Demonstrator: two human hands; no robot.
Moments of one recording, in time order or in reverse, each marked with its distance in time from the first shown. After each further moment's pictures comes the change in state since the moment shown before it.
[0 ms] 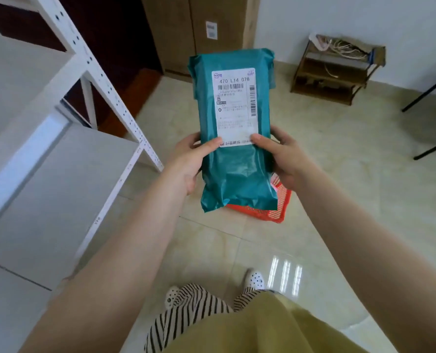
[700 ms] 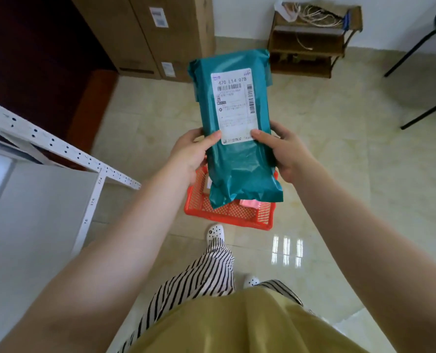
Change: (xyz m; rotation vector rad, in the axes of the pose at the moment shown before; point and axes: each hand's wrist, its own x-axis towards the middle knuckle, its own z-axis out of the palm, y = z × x) left_hand 0.174 0.027 0.136 0.128 -0.038 -0.131; right_hand 0.142 -0.047 -0.120 0.090 0.246 0.066
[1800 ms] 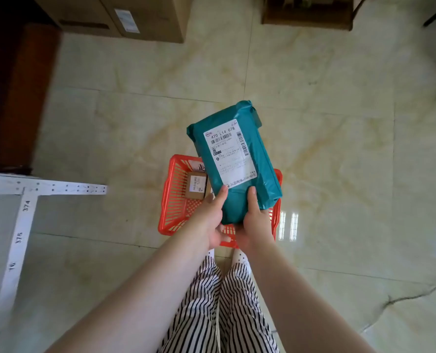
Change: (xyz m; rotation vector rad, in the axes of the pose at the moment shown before) left_hand 0.213 -0.190 0.077 -0.089 -0.108 -0.701; right_hand 0.193 0.213 -0.022 0.509 0.346 0.298
